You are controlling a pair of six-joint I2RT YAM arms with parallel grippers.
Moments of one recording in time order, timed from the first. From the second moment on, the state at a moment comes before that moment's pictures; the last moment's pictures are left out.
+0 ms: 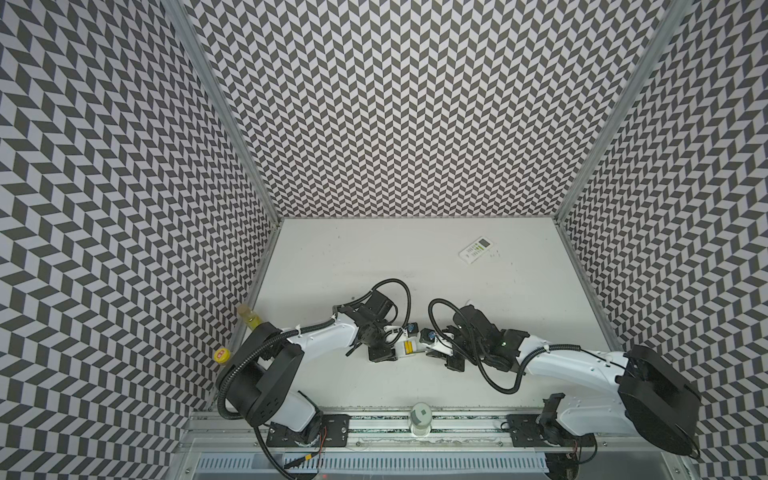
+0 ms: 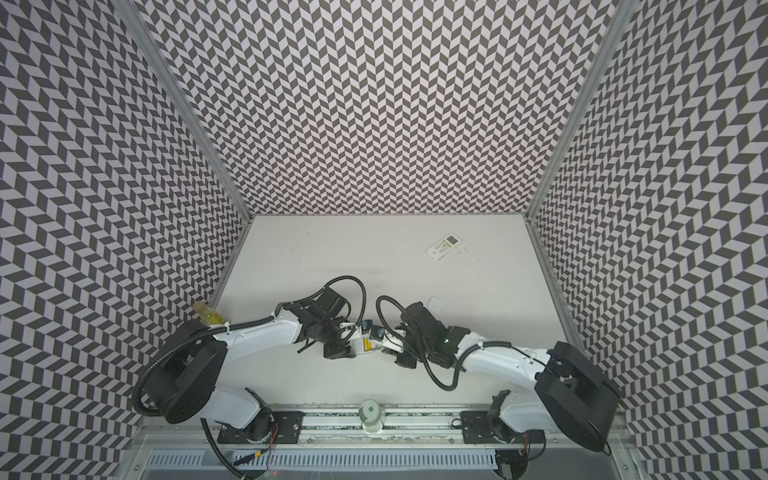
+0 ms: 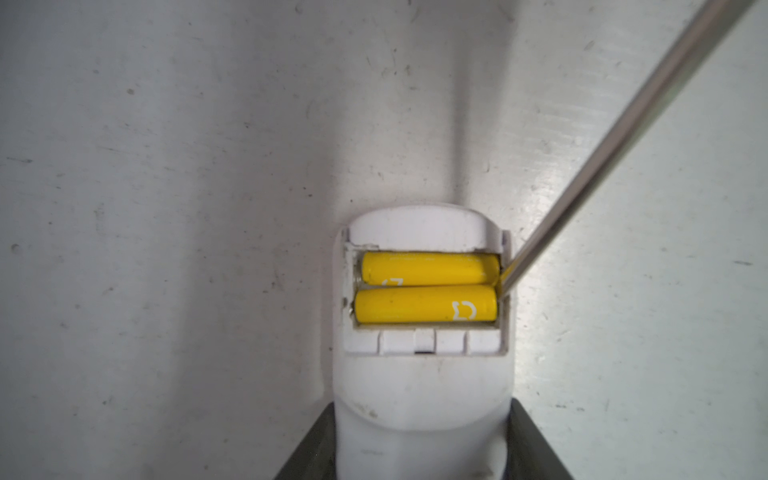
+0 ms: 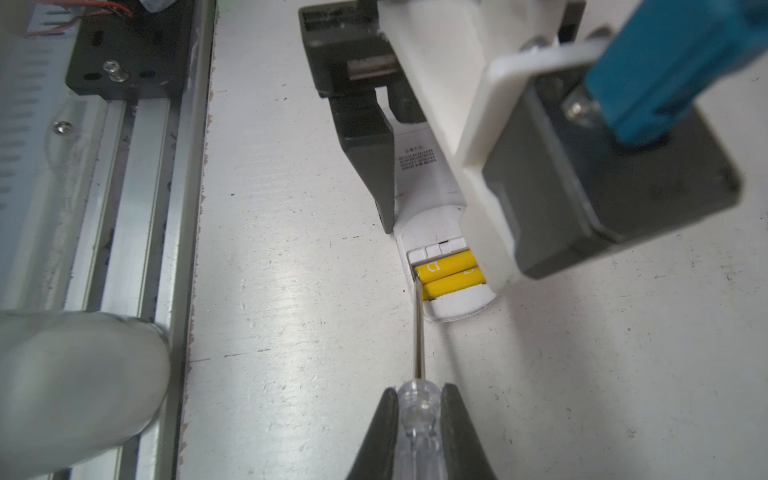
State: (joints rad) left arm -0.65 1.50 0.72 -0.45 0.29 0.75; right arm 0.88 1.32 0.59 -0.07 -0.33 -0.45
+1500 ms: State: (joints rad) left arm -0.65 1.50 0.72 -0.45 0.27 0.74; right arm 1.00 1.26 0.50 0.08 -0.10 -0.45
